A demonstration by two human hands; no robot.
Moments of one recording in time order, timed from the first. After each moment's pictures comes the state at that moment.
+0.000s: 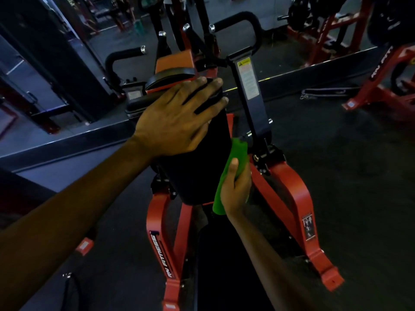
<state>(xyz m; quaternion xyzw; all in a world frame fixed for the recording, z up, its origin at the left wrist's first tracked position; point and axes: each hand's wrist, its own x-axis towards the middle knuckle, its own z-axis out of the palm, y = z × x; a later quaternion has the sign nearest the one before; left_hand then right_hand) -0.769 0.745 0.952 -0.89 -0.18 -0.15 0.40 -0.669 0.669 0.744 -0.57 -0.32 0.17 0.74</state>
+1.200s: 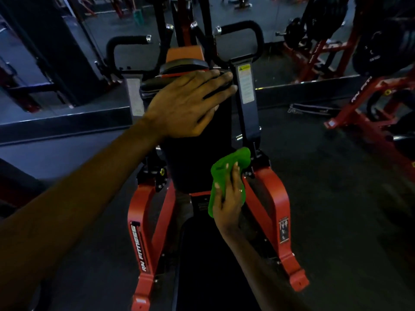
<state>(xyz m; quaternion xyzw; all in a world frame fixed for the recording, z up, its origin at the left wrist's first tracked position) -0.773 0.741 0.955 -0.90 -0.18 -0.22 0.34 -0.671 0.618 0.692 -0.60 -0.53 0.05 0.60</state>
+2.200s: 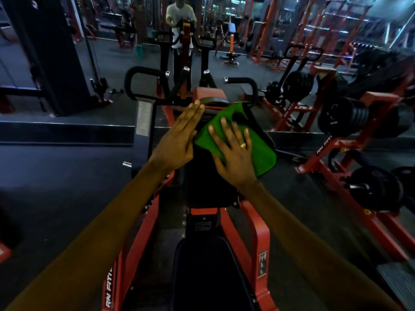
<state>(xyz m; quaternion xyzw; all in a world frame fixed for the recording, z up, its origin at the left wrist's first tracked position) -0.860 0.729 0.907 -0.86 -0.29 -0.43 -0.01 -0.658 0.681 0.870 -0.52 -0.73 -0.29 0.32</state>
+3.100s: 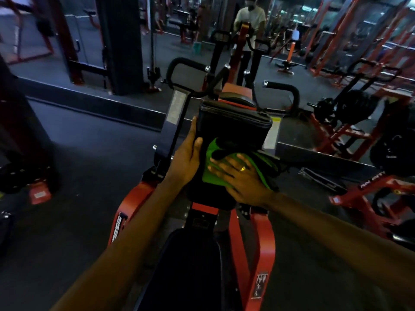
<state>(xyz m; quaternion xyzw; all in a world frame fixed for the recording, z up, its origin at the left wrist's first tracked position) -0.815 0.681 0.853 -0.65 -0.49 -0.53 -0.23 -0.595 0.691 0.839 -0.26 -0.89 -0.36 0.14</state>
